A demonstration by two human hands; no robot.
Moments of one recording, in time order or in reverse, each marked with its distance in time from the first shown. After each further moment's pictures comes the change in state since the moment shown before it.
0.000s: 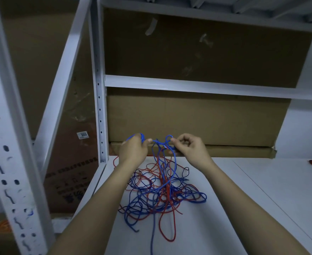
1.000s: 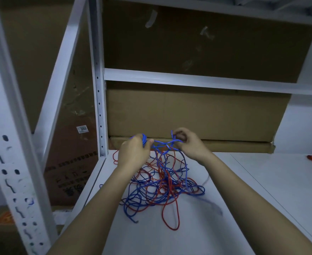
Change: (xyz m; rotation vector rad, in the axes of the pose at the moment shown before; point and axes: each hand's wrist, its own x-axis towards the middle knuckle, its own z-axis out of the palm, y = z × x) left_hand -0.033 0.008 -0.005 0.006 0.032 0.048; right_hand 0.008 0.004 -0.008 -0.387 -0.037 0.138
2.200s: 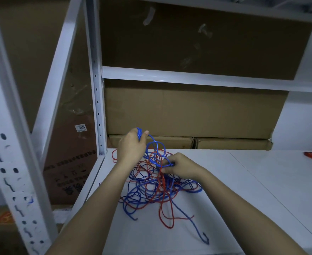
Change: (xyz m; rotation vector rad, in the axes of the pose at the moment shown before) left_hand 0.008 -0.005 0.004 -0.190 0.079 -0.052; right_hand -0.033 0.024 0.029 -0.297 -0.378 0.010
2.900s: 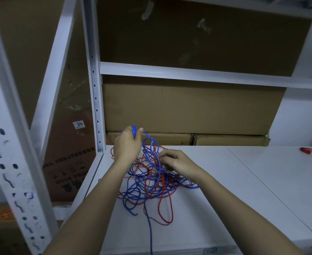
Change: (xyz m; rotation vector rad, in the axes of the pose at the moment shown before) left_hand -0.003 -0.011 0.001 -0.024 0.058 -0.057; right_hand -0.013 -0.011 0.017 0.368 0.112 0.016
